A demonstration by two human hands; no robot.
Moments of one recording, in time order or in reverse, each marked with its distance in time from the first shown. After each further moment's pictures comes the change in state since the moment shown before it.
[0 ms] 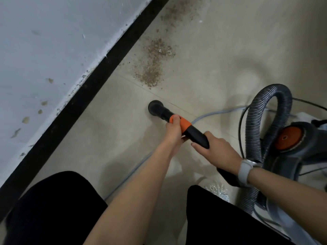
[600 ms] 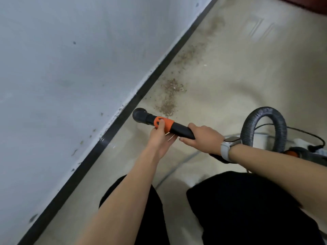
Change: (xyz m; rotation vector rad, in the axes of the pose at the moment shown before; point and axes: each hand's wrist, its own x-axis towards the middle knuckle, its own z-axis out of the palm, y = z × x) left_hand -0.075 0.118 -0.066 -0.207 -0.098 0.162; right_hand 0.023 -0.129 -0.068 -0.230 0.055 -0.311
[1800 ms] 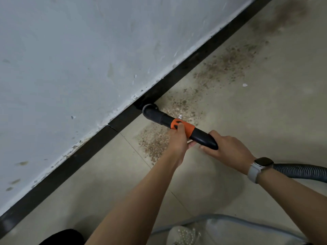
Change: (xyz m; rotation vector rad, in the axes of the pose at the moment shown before) left_hand 0.279 0.007 0.149 0.105 0.315 0.131; right_hand 0.272 0.236 -0.016 0.042 0.000 -0.237
